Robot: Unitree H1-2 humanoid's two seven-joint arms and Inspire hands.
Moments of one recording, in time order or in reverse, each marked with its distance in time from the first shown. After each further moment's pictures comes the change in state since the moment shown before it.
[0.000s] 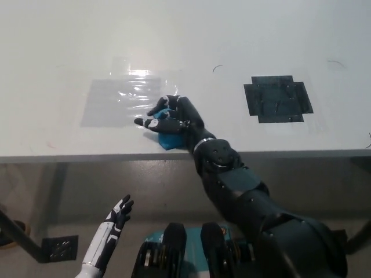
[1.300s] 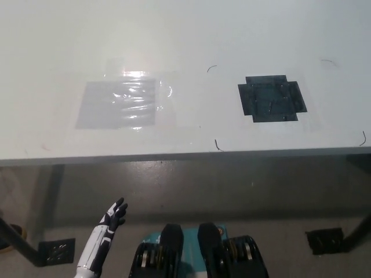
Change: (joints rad) left_arm 0.011 0.006 0.014 0.017 -0.035 0.001 -0.003; right_arm 0.246 -0.714 -0.419 -0.040 0.219 0.012 0.007
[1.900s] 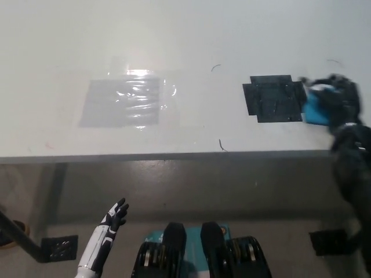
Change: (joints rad) left_arm -0.006 0.001 -0.003 0.007 0.015 -0.001 0.002; right_arm -0.186 0.357 0.151 0.011 -0.023 -0.004 0.035
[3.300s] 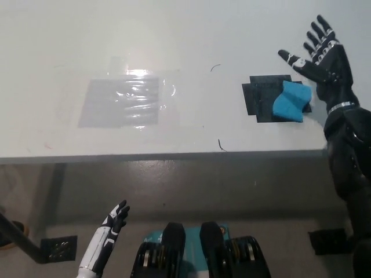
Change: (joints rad) left_arm 0.002 -0.001 0.000 0.002 0.022 0.008 -0.001; right_arm 0.150 0.001 0.117 -0.570 -0.008 0.084 0.067
